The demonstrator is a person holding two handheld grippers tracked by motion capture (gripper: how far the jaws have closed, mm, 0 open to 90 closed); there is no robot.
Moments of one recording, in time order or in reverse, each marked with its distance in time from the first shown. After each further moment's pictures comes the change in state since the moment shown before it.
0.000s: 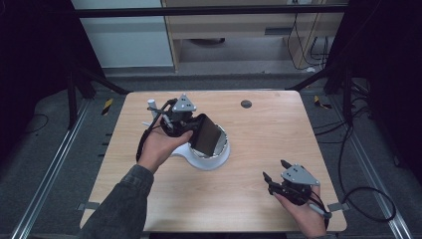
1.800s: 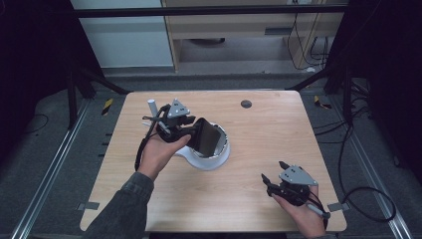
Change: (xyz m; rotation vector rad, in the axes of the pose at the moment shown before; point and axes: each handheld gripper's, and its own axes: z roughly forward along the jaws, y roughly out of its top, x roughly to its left) left arm 0.001 -0.021 -0.004 -0.039 0.118 -0.085; right arm 0.003 -0.002 0.002 0.021 0.014 -0.010
